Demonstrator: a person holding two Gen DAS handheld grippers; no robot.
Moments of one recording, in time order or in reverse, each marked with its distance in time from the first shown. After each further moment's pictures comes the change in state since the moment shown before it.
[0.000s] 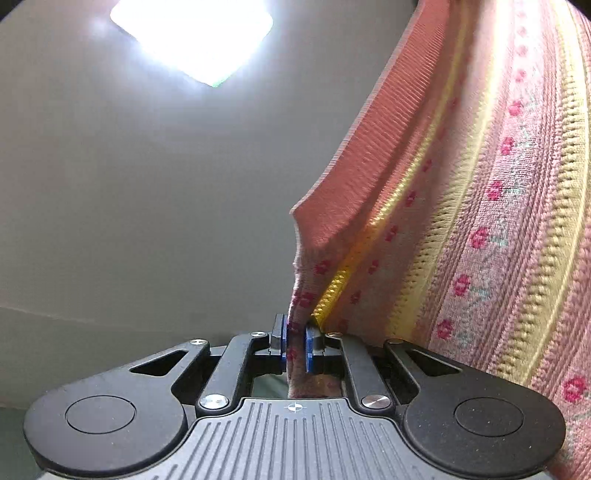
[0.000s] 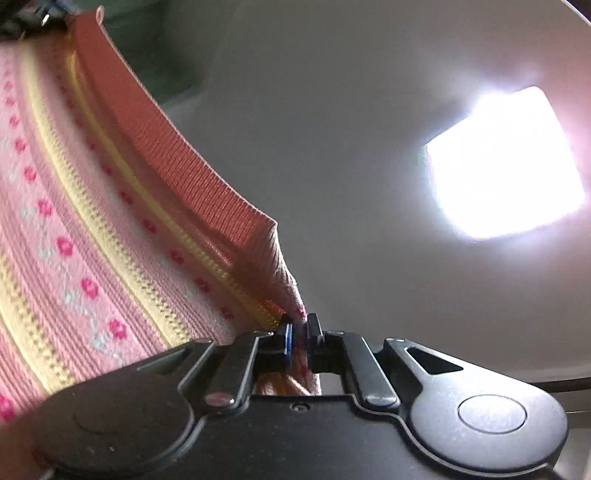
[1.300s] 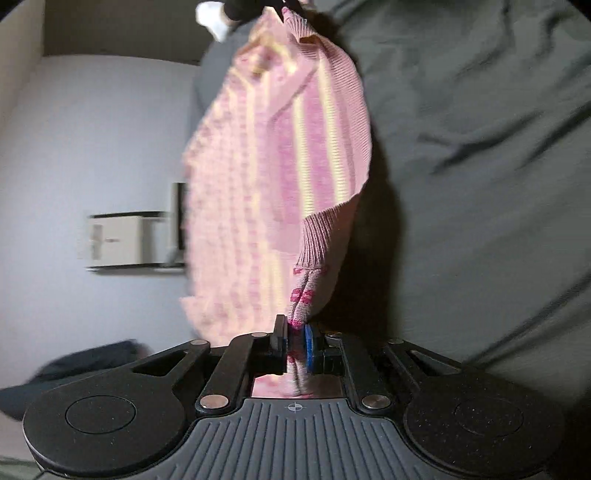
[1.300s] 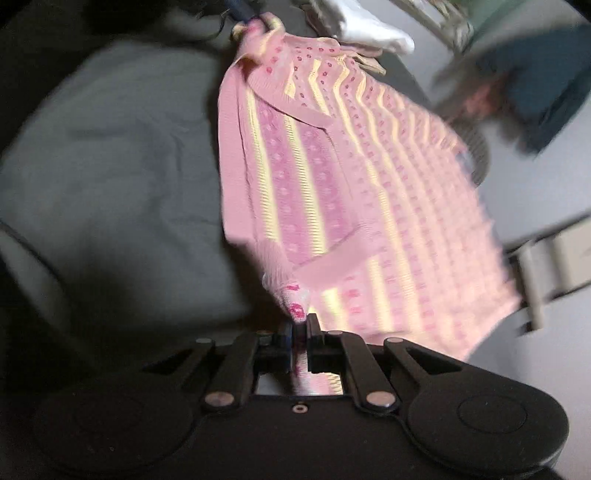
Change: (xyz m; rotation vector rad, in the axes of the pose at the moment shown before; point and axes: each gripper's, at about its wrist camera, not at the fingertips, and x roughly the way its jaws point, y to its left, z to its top) left arm -0.218 -0.217 -0.151 0.462 -0.054 -1.219; right arm -0.133 0.169 -0.175 -0.266 0.504 1.442
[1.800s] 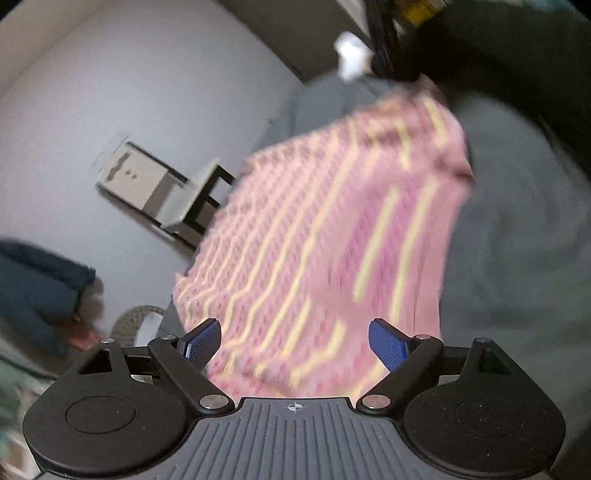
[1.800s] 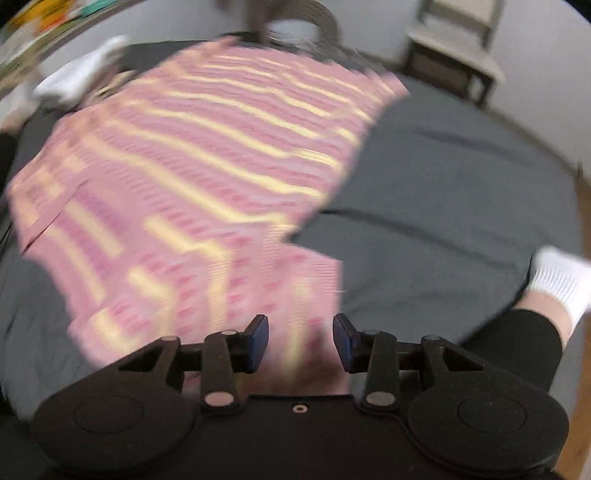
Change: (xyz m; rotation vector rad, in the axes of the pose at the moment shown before) left arm -0.012 0.095 -0.017 -0.604 -0.165 -0.032; right arm 0.026 -0.202 -0.109 0.913 0.101 0.092
